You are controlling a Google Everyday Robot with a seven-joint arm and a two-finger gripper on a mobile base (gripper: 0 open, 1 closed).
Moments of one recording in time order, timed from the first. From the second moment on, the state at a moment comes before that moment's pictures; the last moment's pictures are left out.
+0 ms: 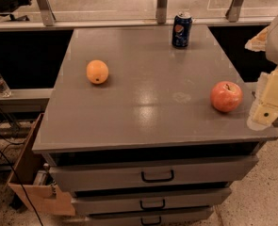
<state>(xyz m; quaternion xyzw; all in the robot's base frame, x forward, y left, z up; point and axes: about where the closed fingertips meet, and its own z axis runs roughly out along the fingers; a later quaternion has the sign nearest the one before) 0.438 -0.217 0.976 -0.60 0.78 -0.03 0.16</state>
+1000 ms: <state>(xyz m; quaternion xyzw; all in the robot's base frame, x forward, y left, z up) 0.456 -0.231 0.950 -0.59 0.79 -0.01 0.18</state>
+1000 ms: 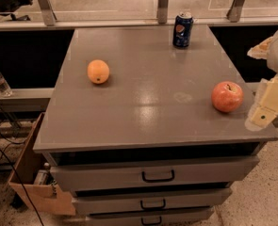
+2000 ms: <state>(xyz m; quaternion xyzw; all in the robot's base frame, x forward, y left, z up) 0.503 -0.254 0.858 -0.50 0.82 0.11 0.25</state>
